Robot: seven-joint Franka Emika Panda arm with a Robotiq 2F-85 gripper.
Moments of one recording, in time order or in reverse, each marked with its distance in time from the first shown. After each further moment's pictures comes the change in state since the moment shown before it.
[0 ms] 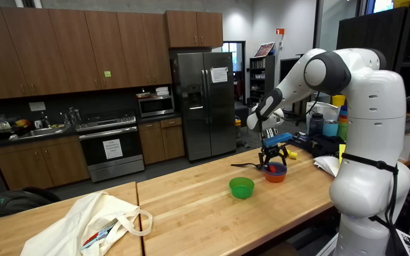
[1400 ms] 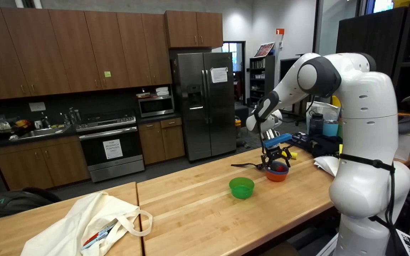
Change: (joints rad) arm -0.004 0.072 -0.014 0.065 0.000 -0.115 0.041
